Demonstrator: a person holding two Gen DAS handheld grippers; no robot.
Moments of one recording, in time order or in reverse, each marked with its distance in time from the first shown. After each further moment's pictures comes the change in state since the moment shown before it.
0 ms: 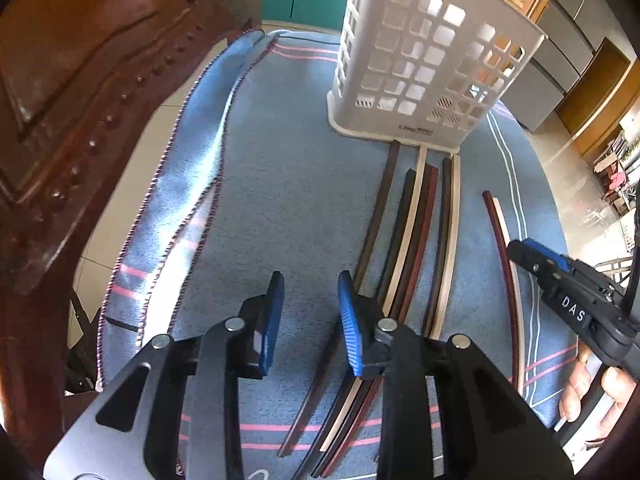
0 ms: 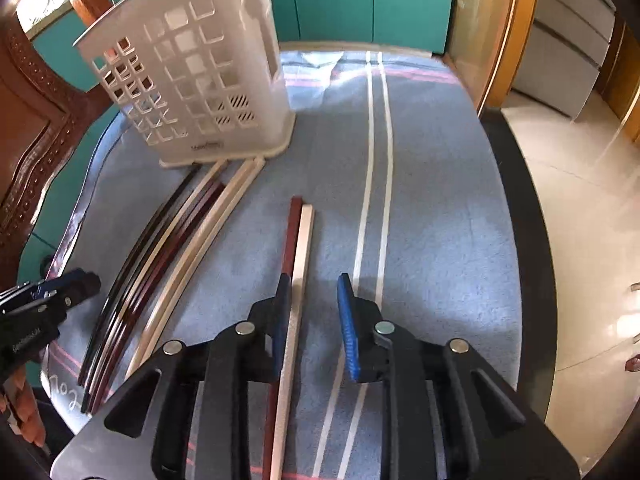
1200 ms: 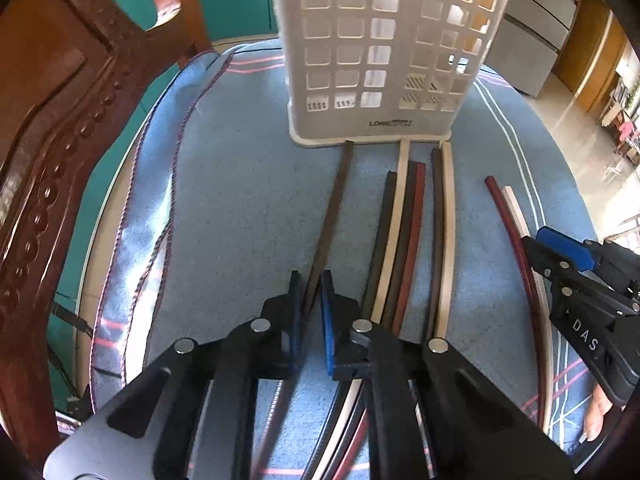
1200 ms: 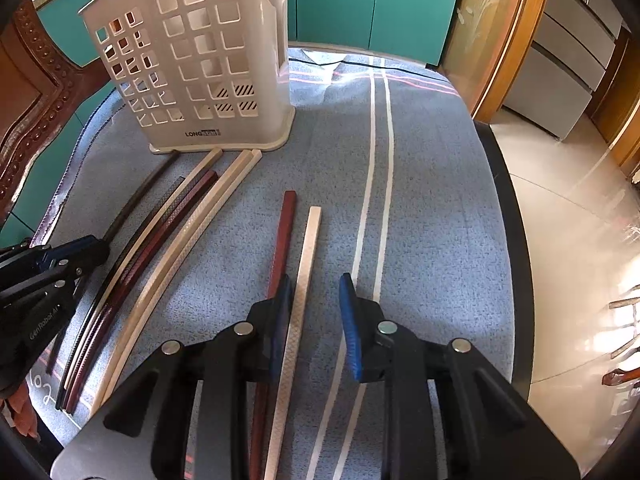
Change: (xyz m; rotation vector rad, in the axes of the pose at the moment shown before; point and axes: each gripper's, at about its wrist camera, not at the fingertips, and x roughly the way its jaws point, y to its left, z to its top) left arm 0.024 -0.045 0.013 0.146 -0.025 0.090; right arm 0.005 0.013 -0.005 -0.067 -0.004 -0.073
